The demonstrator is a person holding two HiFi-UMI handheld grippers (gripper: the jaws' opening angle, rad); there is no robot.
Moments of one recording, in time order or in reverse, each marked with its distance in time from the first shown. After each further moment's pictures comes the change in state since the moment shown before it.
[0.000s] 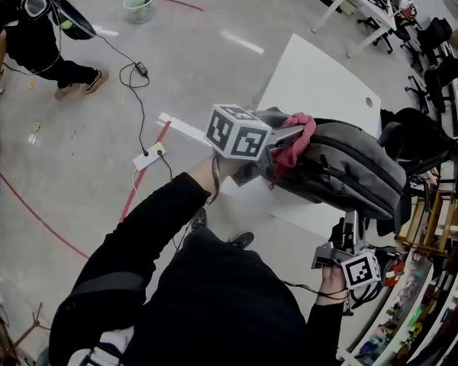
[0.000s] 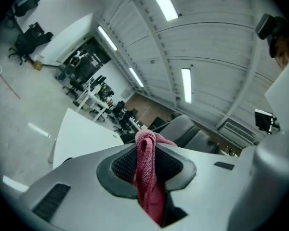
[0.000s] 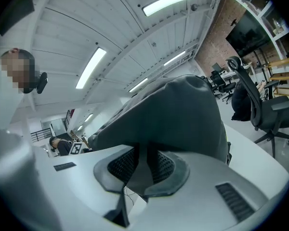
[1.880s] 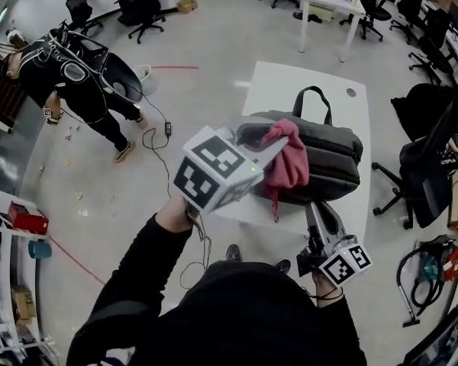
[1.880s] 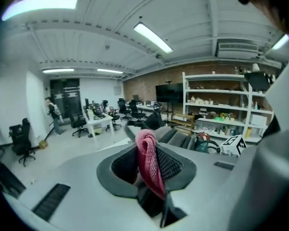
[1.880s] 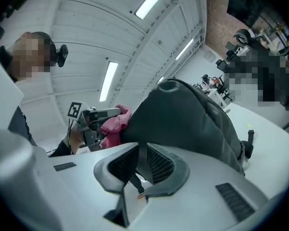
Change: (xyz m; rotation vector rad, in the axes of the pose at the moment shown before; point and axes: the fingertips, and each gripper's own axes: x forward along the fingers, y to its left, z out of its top) left arm 0.113 -0.186 0.013 0.719 0.323 0.288; right arm -0.054 -0.052 0.009 0.134 -0.016 0.324
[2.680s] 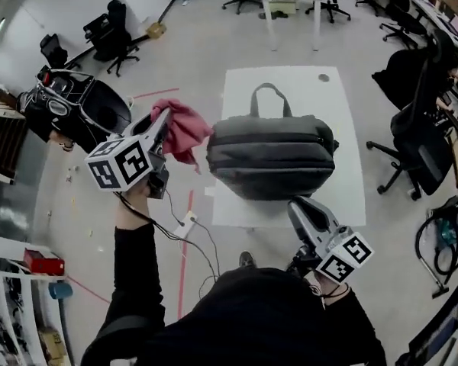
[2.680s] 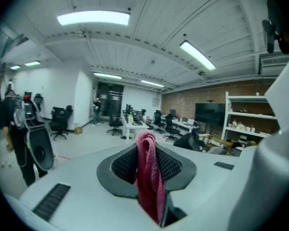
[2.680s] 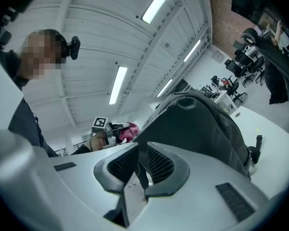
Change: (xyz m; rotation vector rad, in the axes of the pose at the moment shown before) left arm -0.073 0.147 -0.011 -0.344 -0.176 0.374; right arm -0.024 0.026 0.021 -0.035 -0.042 0.097
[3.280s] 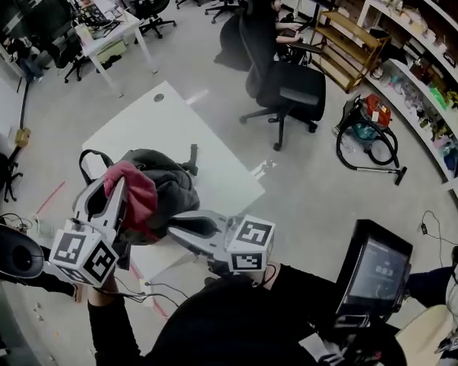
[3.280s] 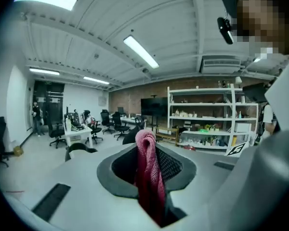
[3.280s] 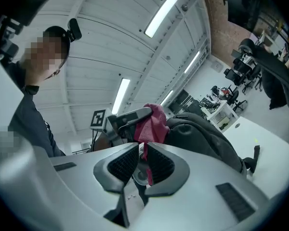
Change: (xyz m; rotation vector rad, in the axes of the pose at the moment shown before) left arm 0.032 -0.277 -0.037 0.287 0.023 -0.586; right arm -0.030 0.019 0.031 -0.031 -0.125 0.025
